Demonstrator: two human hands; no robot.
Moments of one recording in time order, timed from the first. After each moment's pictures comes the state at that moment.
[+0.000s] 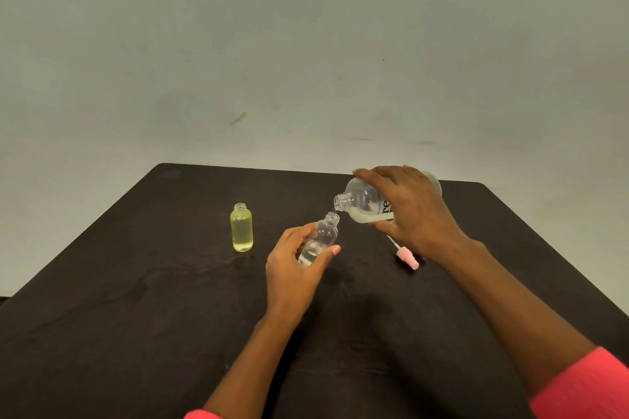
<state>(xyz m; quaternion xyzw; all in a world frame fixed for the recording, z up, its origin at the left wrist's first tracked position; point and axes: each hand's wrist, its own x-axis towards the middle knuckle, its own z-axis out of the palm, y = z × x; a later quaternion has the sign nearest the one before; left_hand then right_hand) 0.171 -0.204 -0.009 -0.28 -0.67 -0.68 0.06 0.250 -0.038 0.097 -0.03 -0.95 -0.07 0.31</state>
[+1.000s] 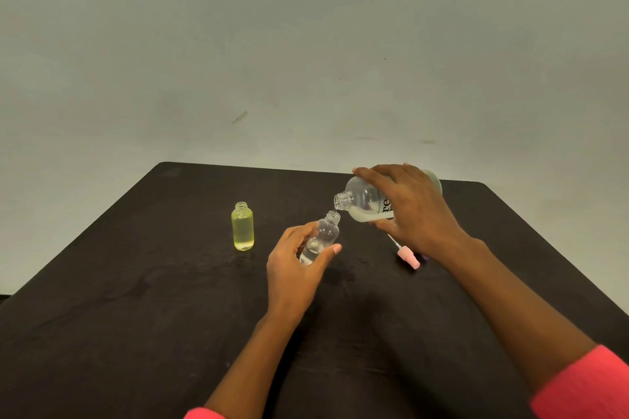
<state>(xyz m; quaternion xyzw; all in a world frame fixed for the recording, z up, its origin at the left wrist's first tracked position) 0.172 -0.205 -0.005 -0.28 -0.67 -0.68 0.07 0.250 -0.041 0.101 -0.02 -0.95 -0.07 0.31</state>
